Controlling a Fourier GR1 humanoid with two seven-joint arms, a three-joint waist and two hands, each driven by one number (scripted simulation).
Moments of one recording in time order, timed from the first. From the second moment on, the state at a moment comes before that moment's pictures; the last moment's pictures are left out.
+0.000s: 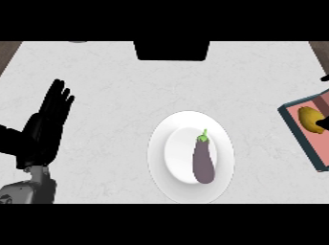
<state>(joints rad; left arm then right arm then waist) -0.12 0.09 0.07 -1.67 0.09 0.09 0.23 -0.42 -0.51 -0.23 -1.15 1.05 0.13 0.14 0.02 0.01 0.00</state>
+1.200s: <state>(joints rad) -0.11 0.12 0.11 -1.70 0.11 0.09 0.27 -0.52 -0.46 -0.74 -1.13 0.26 0.10 -0.13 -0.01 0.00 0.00</state>
